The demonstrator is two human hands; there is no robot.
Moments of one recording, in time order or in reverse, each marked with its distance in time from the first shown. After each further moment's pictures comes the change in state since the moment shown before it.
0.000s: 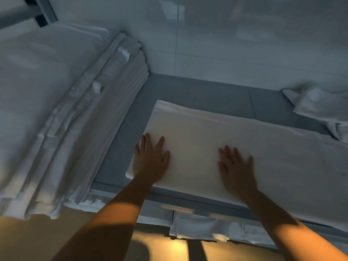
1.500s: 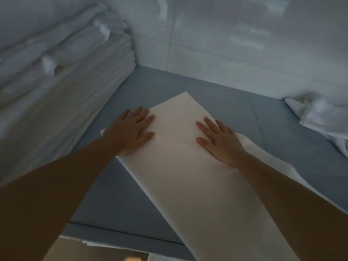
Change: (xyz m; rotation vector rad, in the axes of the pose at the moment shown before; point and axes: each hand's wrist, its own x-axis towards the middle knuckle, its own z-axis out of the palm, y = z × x) left_hand 0.138 -0.041 -0.001 0.153 0.008 0.441; right_hand 0.165 0.005 -0.002 0.039 -0.017 -0.226
